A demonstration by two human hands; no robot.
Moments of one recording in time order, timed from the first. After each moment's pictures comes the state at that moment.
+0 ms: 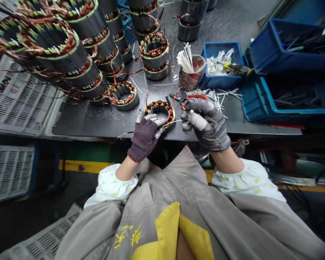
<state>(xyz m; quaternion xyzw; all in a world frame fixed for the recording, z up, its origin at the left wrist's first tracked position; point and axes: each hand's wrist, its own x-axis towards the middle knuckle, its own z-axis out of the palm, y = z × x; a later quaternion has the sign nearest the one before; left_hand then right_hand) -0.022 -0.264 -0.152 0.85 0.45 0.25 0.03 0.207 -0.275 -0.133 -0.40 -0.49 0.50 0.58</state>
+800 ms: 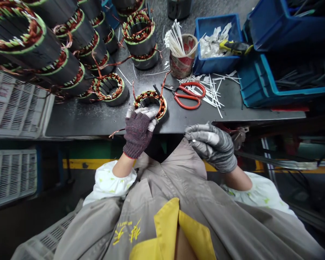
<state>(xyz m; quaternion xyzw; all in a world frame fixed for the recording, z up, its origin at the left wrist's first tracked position) -0.013 -0.264 -0.152 0.84 0.49 0.24 0.04 0.254 -0.343 -0.145 -0.39 -0.71 0.26 0.53</state>
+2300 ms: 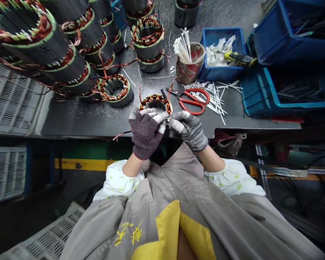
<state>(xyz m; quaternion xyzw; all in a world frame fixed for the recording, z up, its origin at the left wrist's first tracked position) 0.005 -0.266 -0.150 0.81 0.50 0.30 0.02 0.187 -0.269 -0.166 -0.47 -0.55 0.44 0.54</state>
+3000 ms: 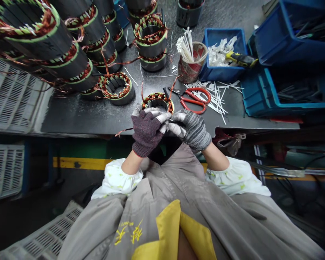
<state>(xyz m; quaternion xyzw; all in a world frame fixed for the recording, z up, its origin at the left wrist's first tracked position) -0.005 -0.262 -0.157 0.84 0.47 0.28 0.02 0.196 -0.261 -0.167 -0.46 -0.76 0.21 0.42</state>
